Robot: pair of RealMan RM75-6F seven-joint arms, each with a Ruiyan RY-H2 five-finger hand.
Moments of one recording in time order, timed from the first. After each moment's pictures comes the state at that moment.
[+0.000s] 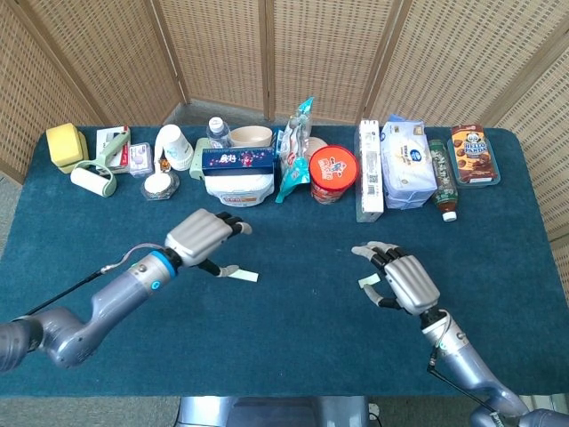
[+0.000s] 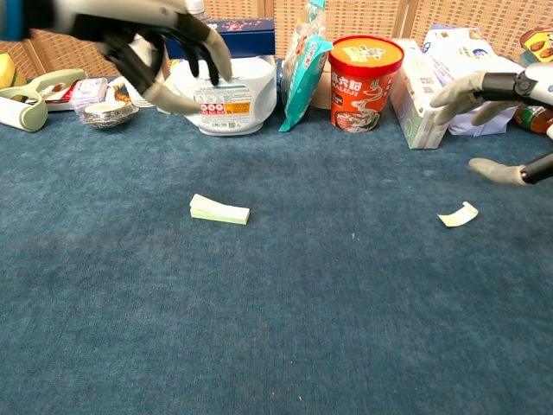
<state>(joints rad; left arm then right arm) -1.08 -1.08 -0.04 -1.87 1.01 0.82 0.26 0.47 -1.35 0.05 -1.55 -1.58 1.24 0.17</state>
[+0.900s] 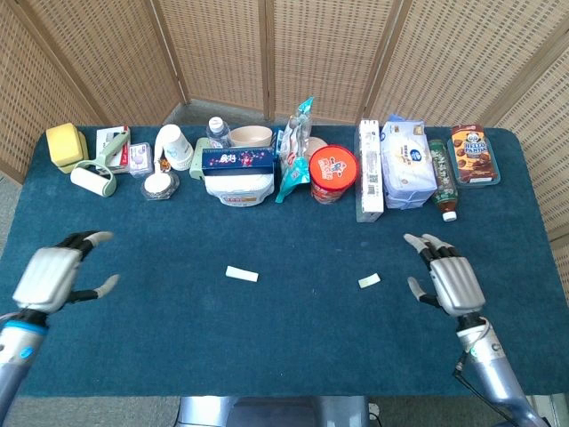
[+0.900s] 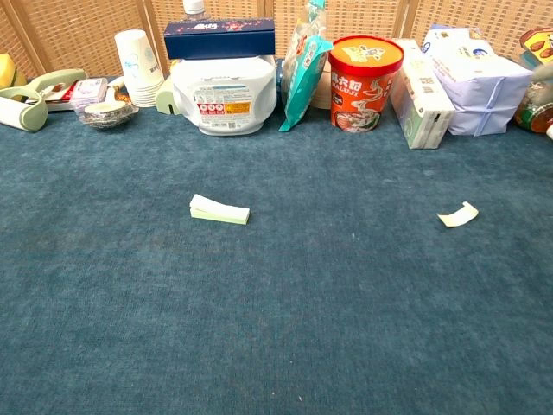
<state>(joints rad) -0.43 -0.97 0.13 -1.94 1.26 1.45 0.14 0.35 -1.25 0.07 -1.65 -1.42 1.31 -0.06</state>
